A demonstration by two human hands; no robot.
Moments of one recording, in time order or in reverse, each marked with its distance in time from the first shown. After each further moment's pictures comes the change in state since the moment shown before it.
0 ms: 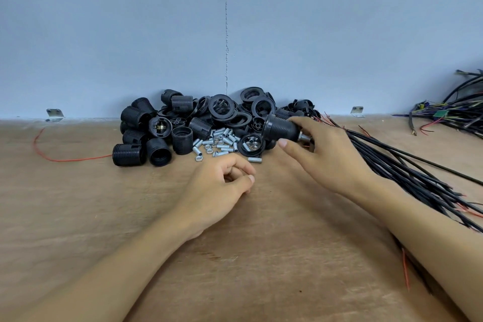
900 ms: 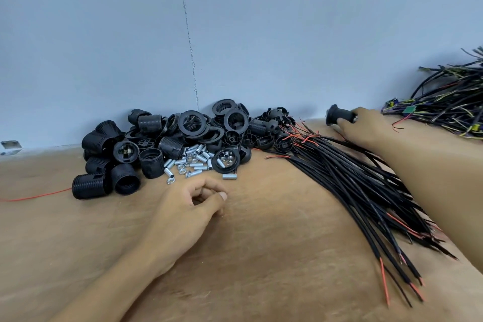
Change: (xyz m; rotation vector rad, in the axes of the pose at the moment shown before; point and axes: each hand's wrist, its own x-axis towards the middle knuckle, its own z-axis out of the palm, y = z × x) left_hand 0.003 0.004 0.003 0.005 0.035 -0.023; right_hand 0.068 0.189 -0.055 -0.340 0.048 0.626
